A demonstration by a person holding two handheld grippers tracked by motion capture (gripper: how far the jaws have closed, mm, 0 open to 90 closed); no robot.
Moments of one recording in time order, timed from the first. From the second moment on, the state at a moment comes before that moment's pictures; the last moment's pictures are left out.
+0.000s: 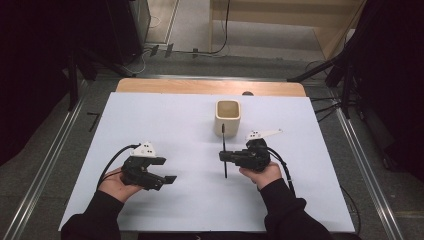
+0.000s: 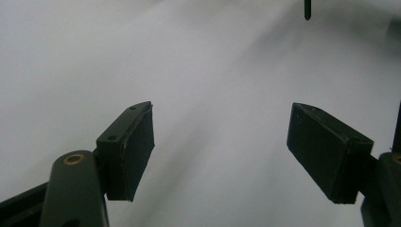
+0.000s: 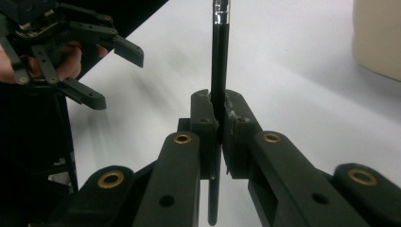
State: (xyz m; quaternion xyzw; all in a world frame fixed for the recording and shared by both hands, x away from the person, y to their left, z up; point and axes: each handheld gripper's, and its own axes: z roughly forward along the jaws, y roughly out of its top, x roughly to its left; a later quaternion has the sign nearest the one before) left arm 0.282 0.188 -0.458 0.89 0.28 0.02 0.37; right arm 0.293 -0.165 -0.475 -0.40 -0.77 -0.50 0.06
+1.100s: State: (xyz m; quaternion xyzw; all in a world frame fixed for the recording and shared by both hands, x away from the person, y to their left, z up) left arm 0.285 0.189 -0.460 0.89 0.28 0.01 0.37; right arm 0.346 -0.169 -0.448 -0.40 -0.76 -0.51 0.02
